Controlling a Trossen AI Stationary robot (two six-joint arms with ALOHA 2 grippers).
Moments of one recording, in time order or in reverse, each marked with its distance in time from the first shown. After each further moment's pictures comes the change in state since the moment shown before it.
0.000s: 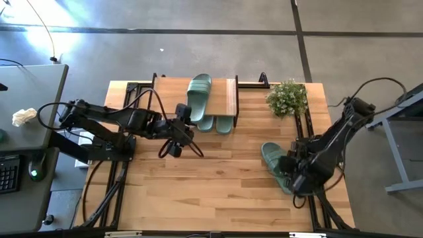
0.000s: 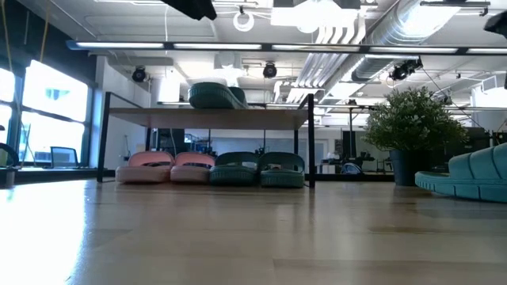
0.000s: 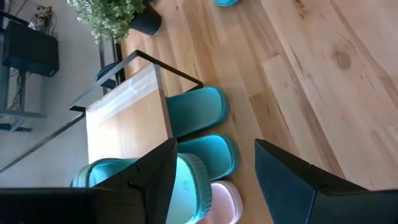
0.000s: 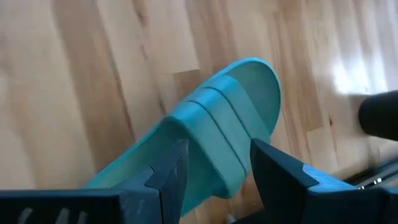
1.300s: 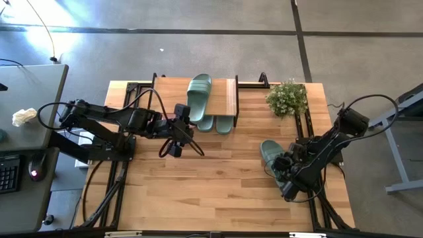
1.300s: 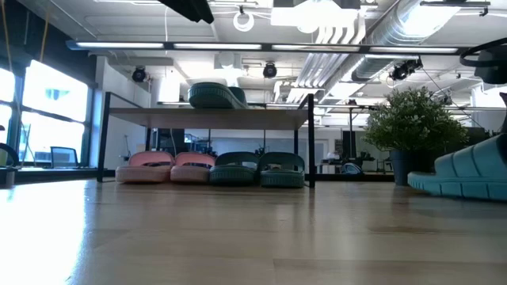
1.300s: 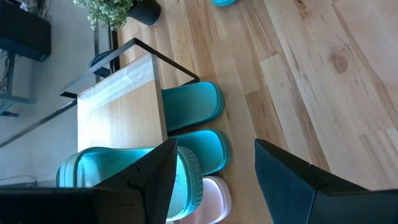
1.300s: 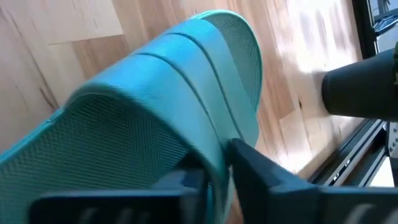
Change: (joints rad) left arm 0.003 0.001 0.000 -0.021 0.010 -0.077; right arm 0.003 0.235 -0.243 0.122 0.115 0.183
